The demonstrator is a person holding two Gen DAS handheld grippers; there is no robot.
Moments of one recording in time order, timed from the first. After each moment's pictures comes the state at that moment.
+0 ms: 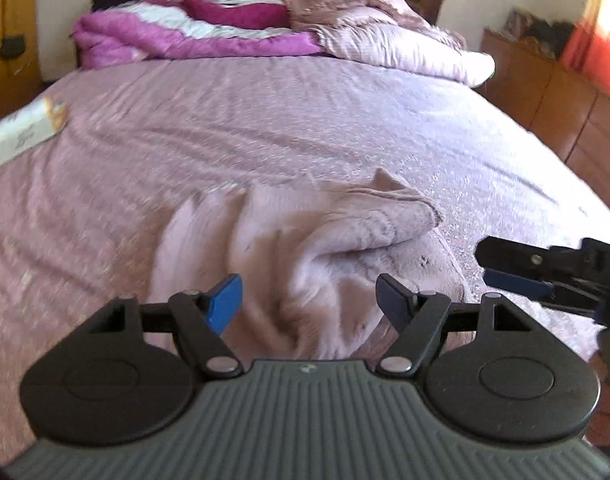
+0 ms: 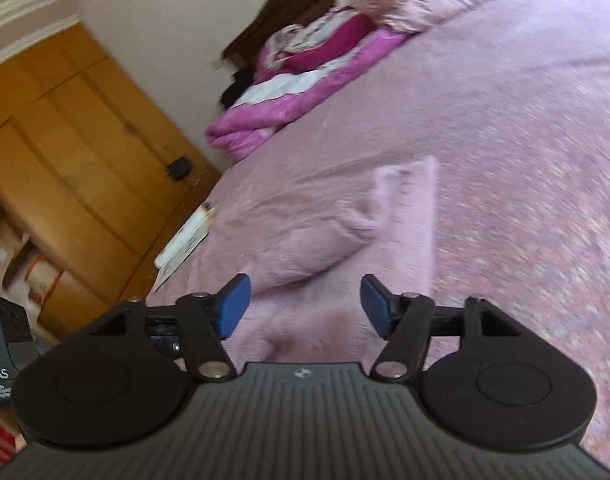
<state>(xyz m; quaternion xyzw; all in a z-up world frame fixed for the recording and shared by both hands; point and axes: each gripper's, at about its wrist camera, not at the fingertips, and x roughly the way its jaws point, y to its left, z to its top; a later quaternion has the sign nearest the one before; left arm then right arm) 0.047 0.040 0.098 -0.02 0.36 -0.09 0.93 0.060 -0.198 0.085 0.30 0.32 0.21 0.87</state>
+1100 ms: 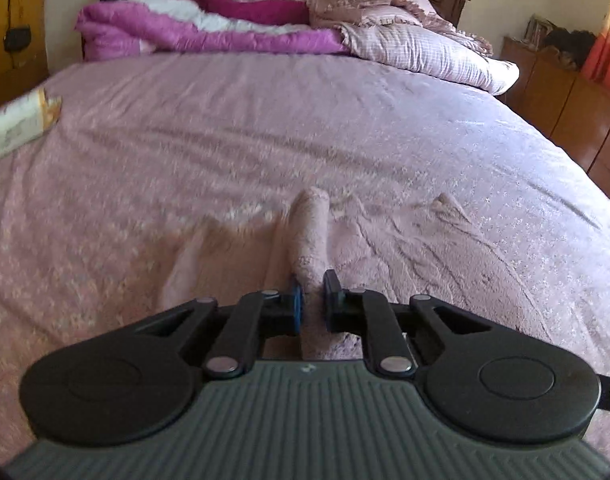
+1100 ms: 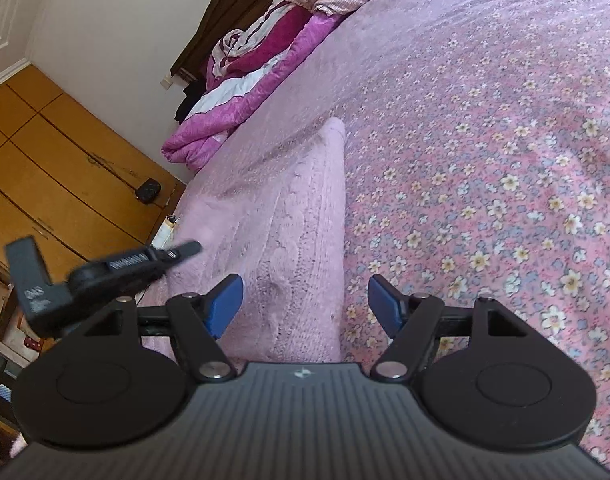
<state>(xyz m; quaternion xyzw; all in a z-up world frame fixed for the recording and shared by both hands) 0.126 0.069 0.052 -0.06 0.36 -0.07 0.93 0.051 -0.216 0.020 0.35 0.34 0.16 0.86</state>
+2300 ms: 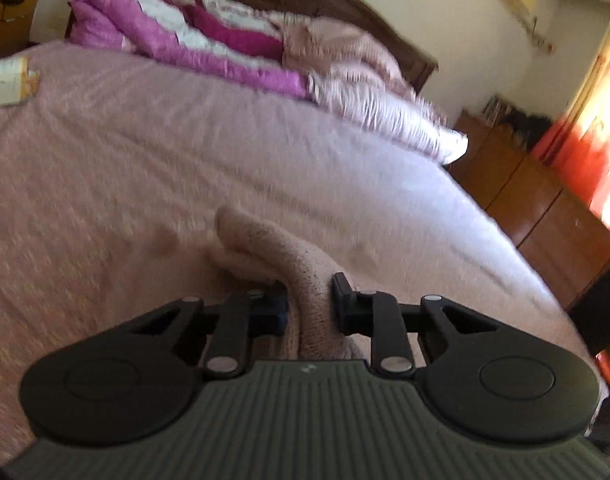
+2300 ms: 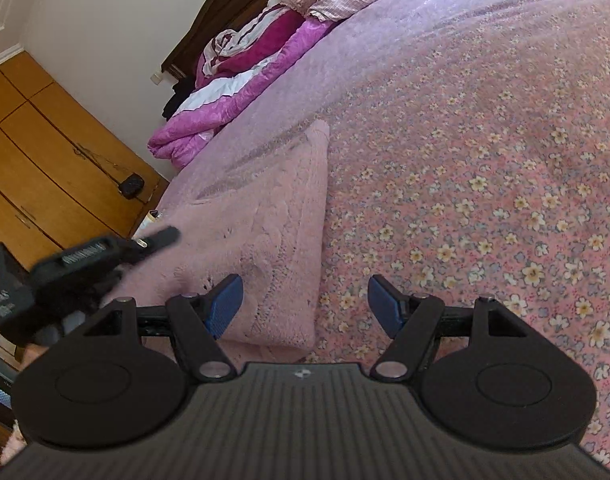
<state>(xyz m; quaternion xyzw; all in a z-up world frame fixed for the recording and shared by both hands) 0.085 0.092 0.080 -0.18 0.28 -0.14 0.93 0.035 -0.220 0.022 0.32 0.34 0.14 0.87</state>
